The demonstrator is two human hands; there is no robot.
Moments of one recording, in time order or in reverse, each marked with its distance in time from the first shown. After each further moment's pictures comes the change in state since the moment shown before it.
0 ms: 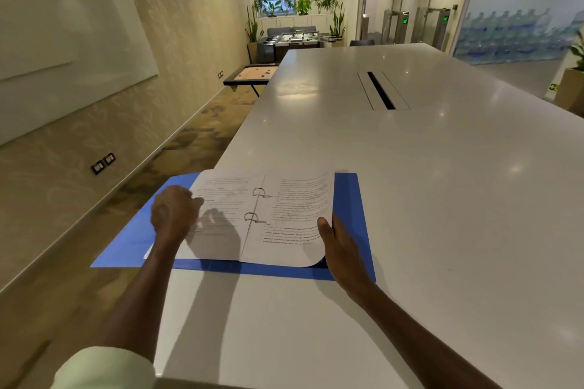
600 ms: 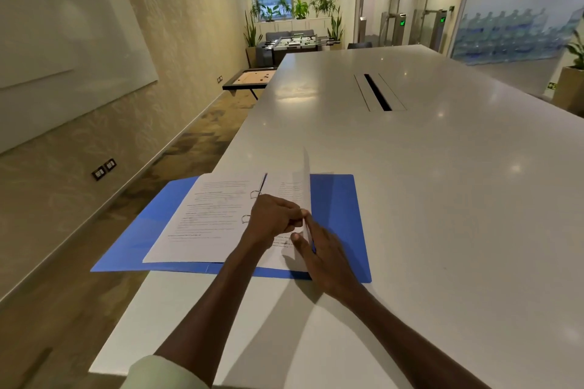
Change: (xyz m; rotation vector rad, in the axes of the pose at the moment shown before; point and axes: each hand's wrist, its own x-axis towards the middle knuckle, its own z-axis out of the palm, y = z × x) left_hand -0.116 0.125 0.037 -0.643 -0.558 0.077; right_hand -0.007 -0.011 0.012 -0.473 -0.115 -0.042
